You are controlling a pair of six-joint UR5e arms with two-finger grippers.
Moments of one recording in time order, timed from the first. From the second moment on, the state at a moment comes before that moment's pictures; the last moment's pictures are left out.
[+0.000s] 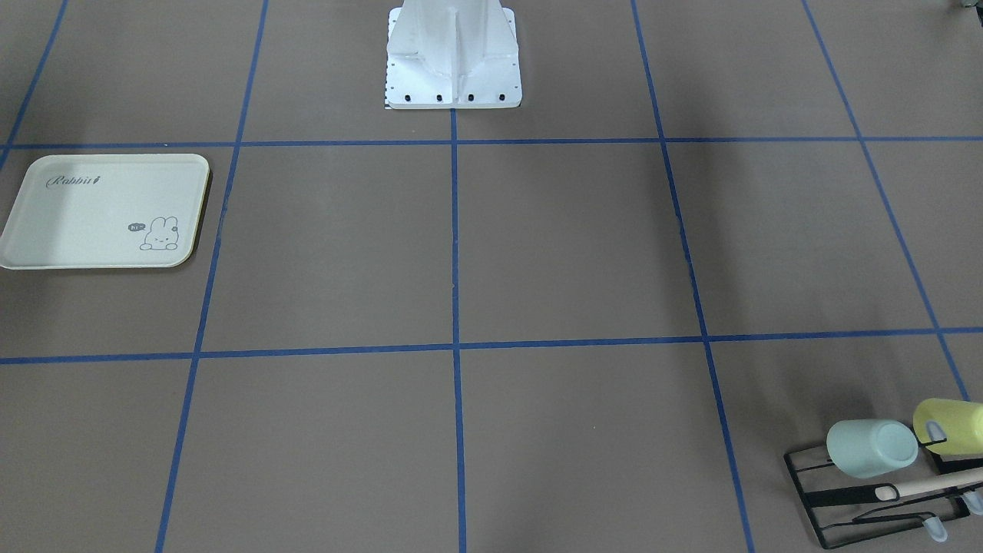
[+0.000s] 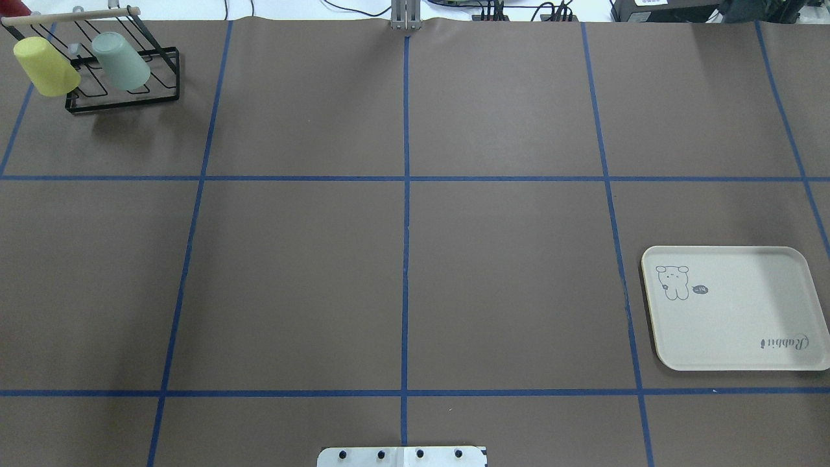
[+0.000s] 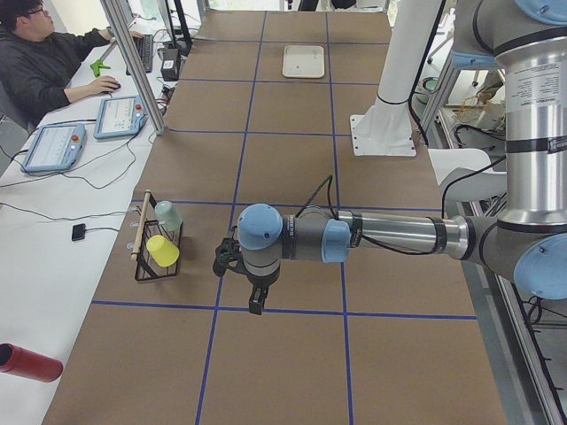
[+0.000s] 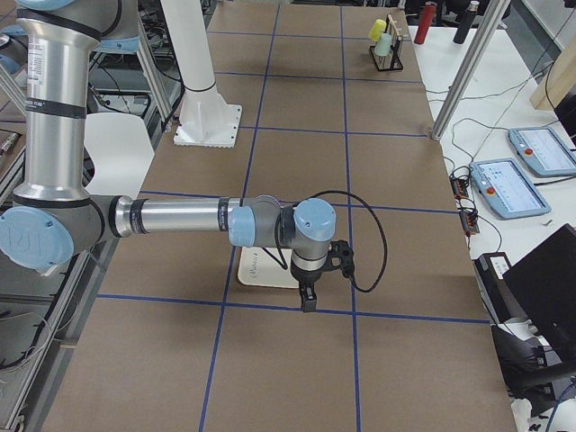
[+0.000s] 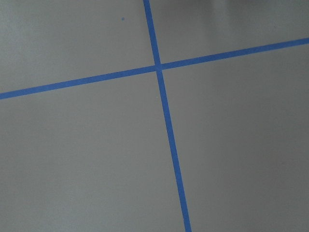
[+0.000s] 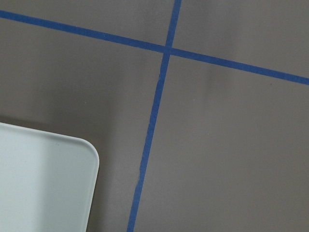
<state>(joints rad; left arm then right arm) -1.60 -1.44 -1.76 -1.55 -2.38 0.18 1.53 -1.70 1.76 -1.64 2.27 -0.16</state>
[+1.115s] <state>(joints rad) -1.59 -1.50 -1.73 -1.70 -2.38 0.17 1.52 -1.68 1.77 -1.46 2.28 -0.15</state>
